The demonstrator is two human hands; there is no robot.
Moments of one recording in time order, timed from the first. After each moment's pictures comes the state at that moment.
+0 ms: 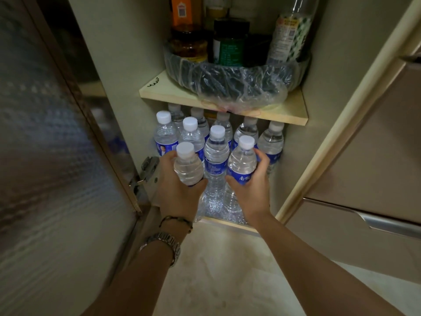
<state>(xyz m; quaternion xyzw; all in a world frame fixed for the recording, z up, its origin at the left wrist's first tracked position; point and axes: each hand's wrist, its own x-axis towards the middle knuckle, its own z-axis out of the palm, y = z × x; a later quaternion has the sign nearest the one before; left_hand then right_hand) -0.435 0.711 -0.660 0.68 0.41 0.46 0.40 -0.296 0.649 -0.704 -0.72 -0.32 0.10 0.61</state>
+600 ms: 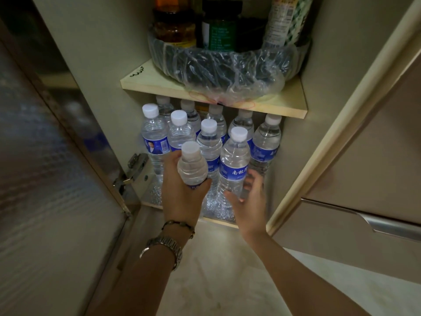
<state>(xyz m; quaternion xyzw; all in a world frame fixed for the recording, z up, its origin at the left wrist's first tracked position) -0.410 0.706 -0.679 0.70 0.36 0.47 0.41 -0.294 0.634 -0.757 -0.75 -0.29 0.10 0.58</state>
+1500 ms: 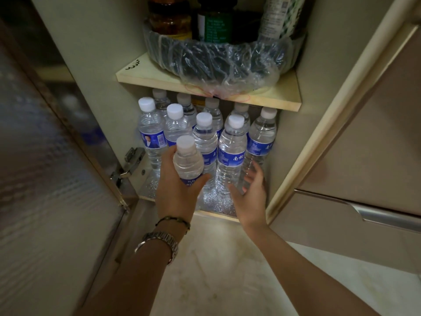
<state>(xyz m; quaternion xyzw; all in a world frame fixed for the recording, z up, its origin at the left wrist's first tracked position) -0.418 0.703 -0.684 0.71 0.35 0.44 0.42 -0.292 0.630 -0.747 -0.74 -0.27 0.13 0.61</state>
